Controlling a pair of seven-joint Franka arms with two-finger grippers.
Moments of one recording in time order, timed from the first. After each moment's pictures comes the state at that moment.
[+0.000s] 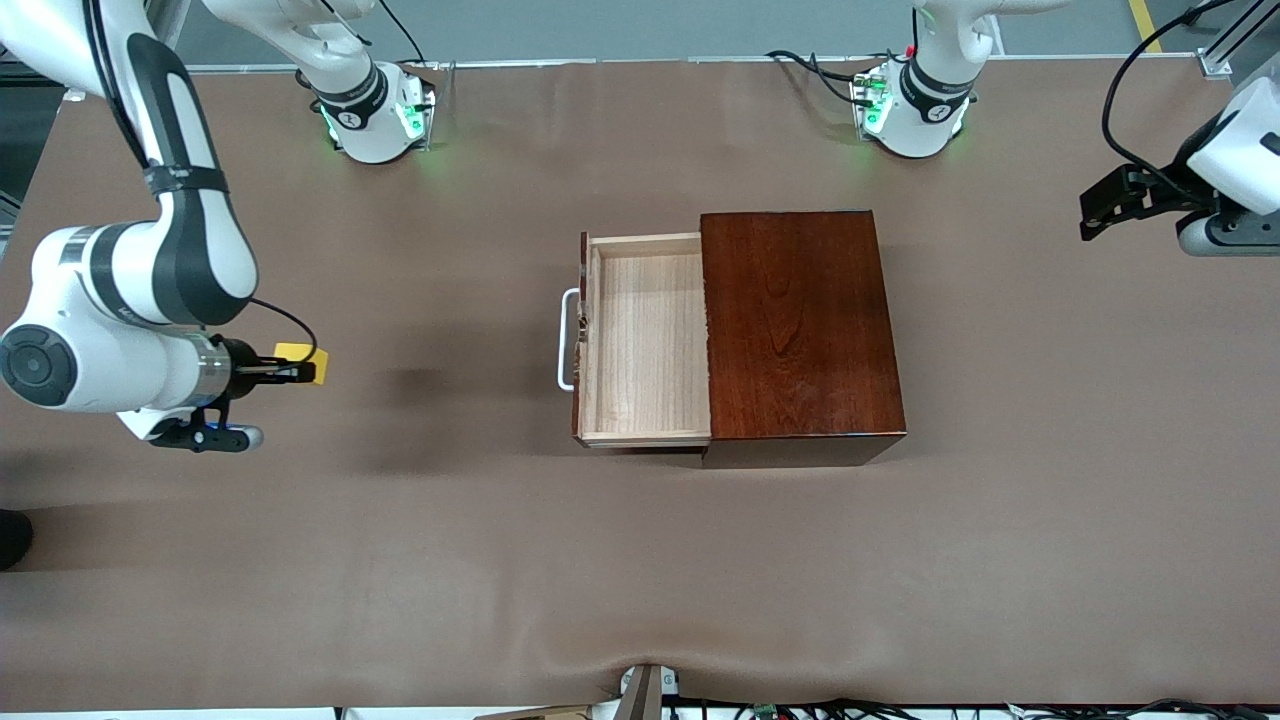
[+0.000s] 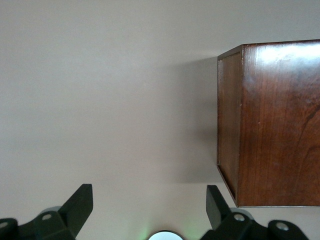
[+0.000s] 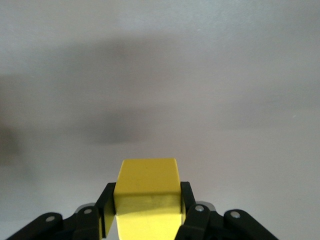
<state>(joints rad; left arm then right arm) -0.01 -0.05 -0.09 -1.59 0.05 1.48 -0.06 0.07 0.37 -0.01 -1.65 0.08 1.71 0.16</state>
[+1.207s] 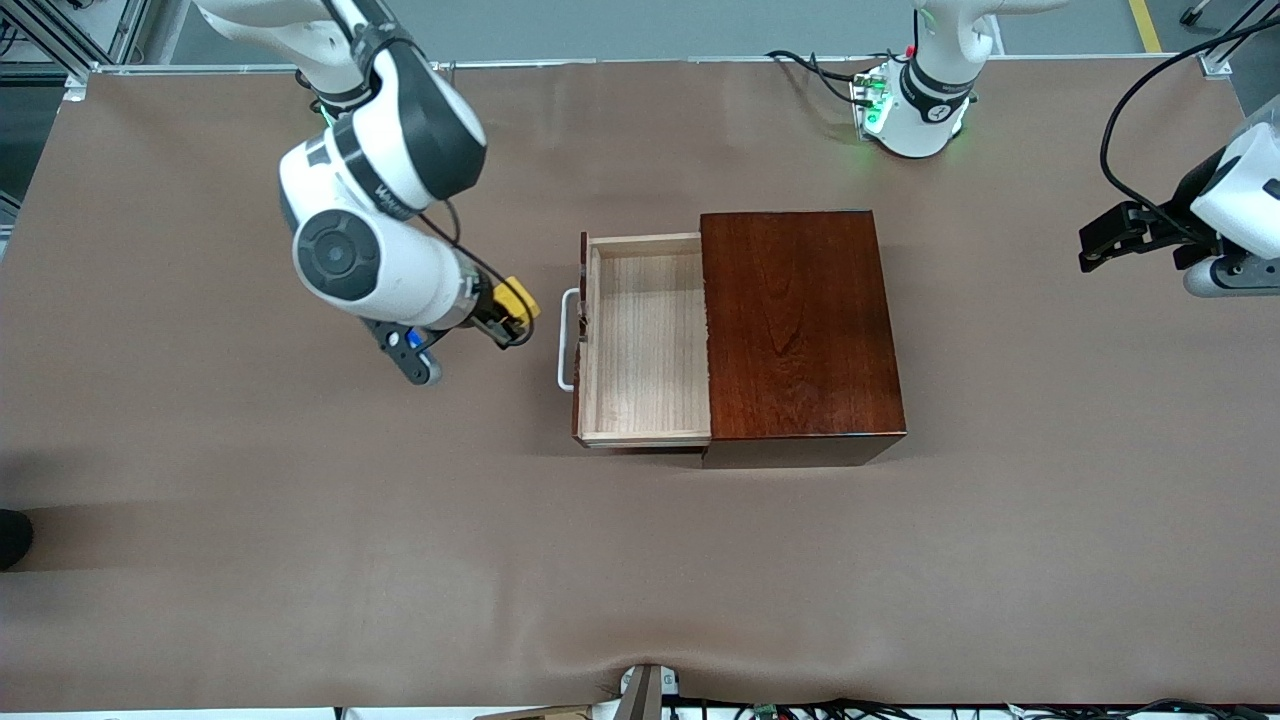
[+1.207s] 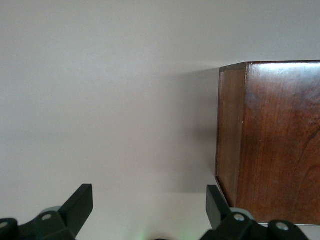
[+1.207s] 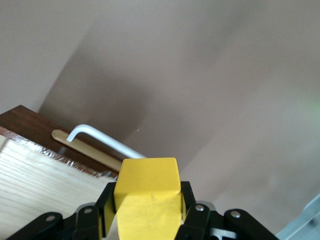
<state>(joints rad) 0.00 0.03 -0.09 -1.52 0.05 1.49 -0.07 0.50 0.37 0.00 -1.50 0.28 1.68 1.44</state>
